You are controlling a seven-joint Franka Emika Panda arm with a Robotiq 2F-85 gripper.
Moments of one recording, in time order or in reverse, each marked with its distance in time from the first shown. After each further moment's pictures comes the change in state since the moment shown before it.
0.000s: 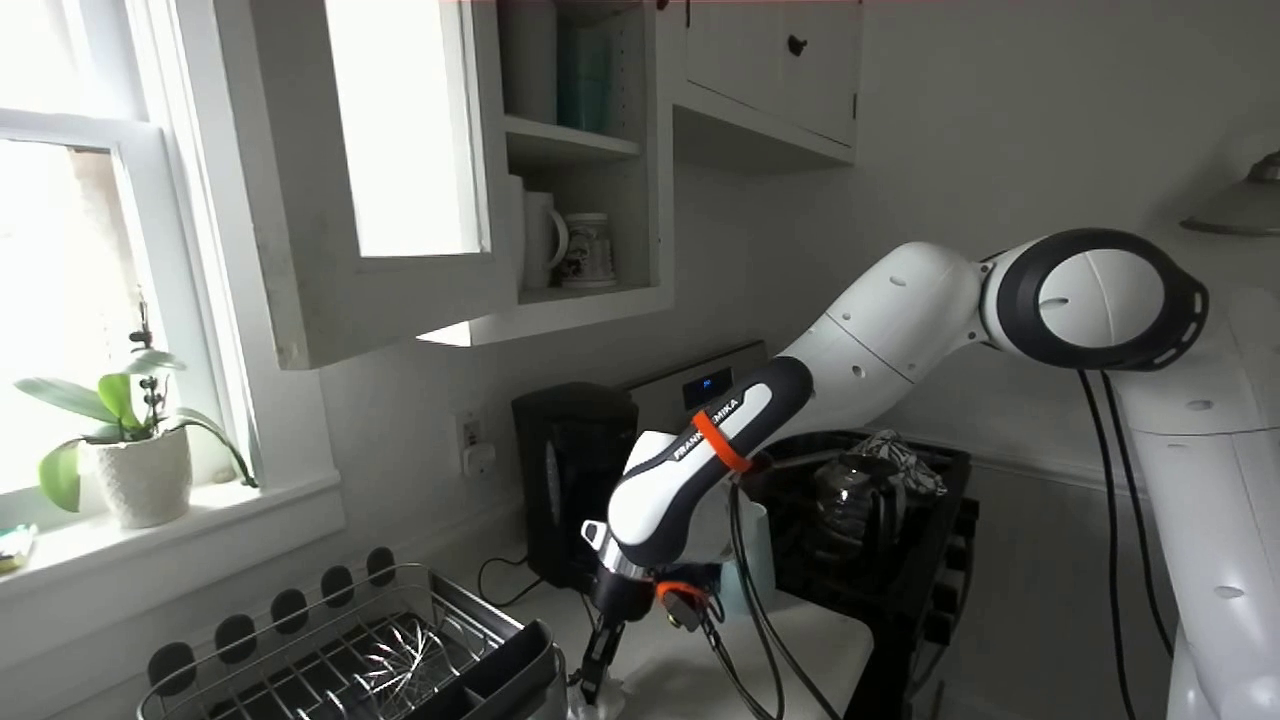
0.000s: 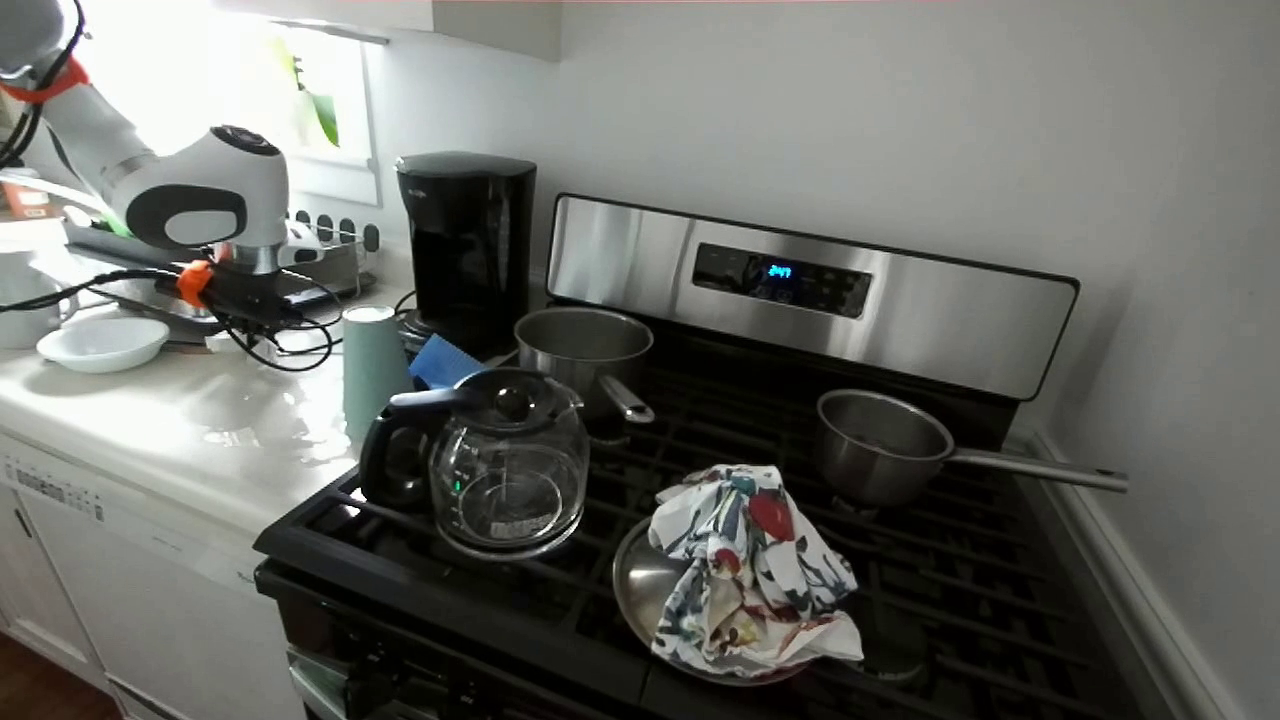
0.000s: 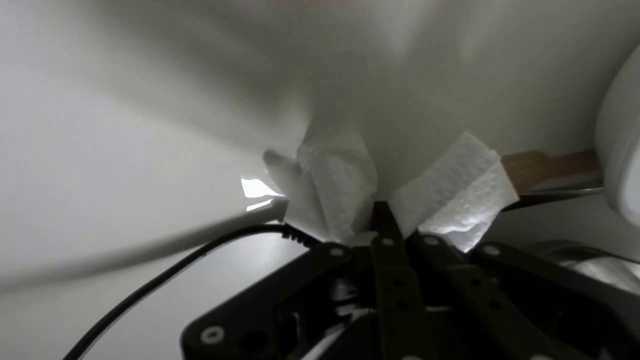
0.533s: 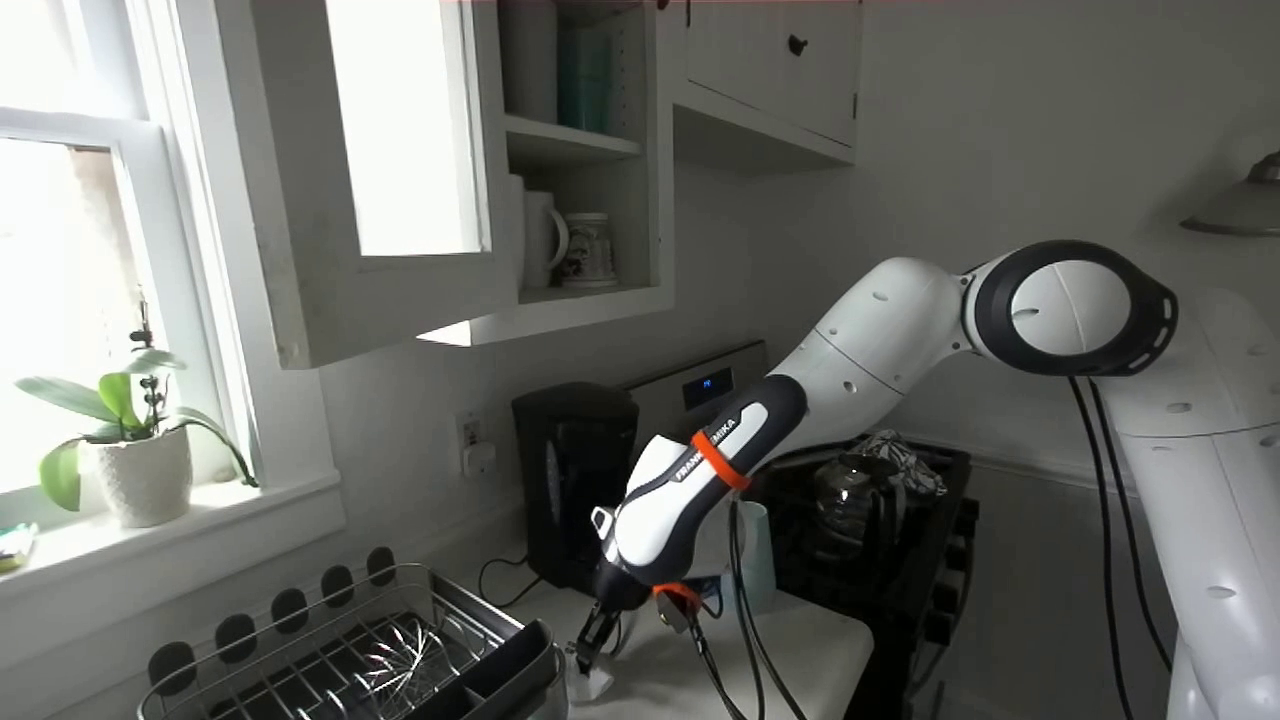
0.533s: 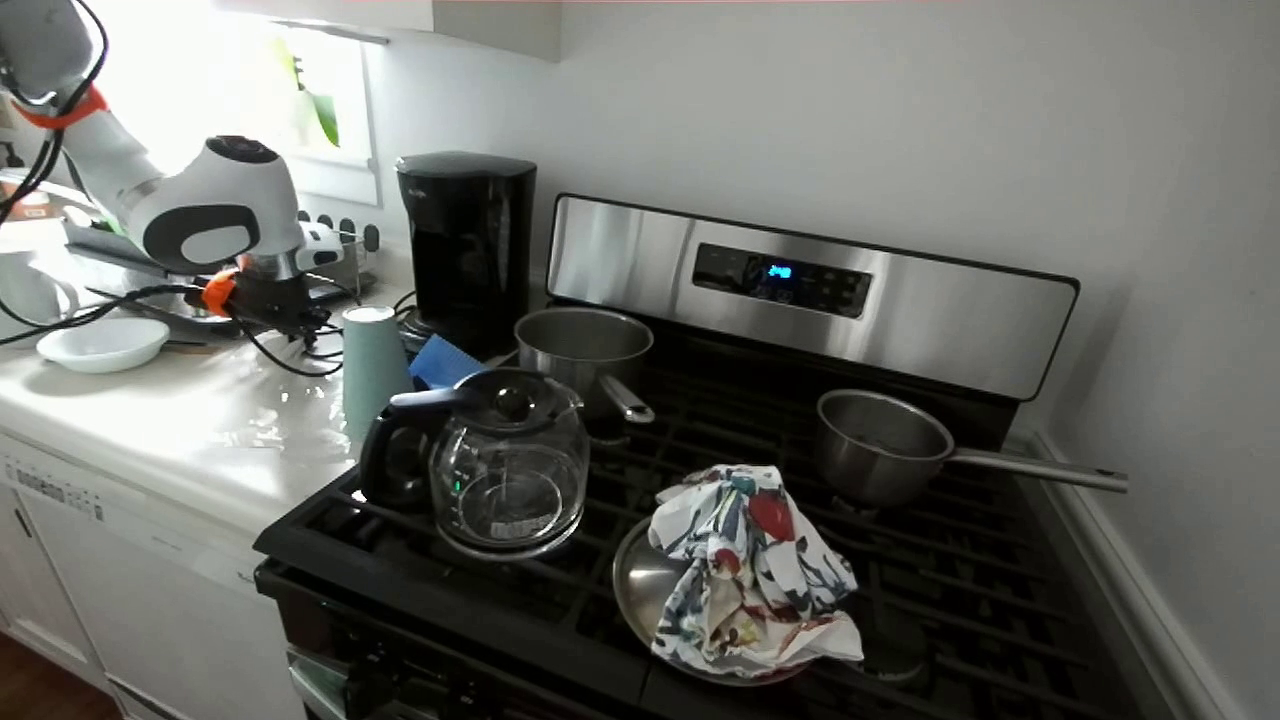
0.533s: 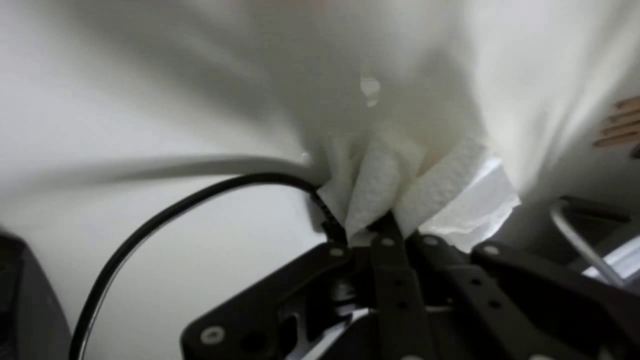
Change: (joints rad) arm -0.010 0.044 -0.016 -0.004 -0.074 0.212 0.095
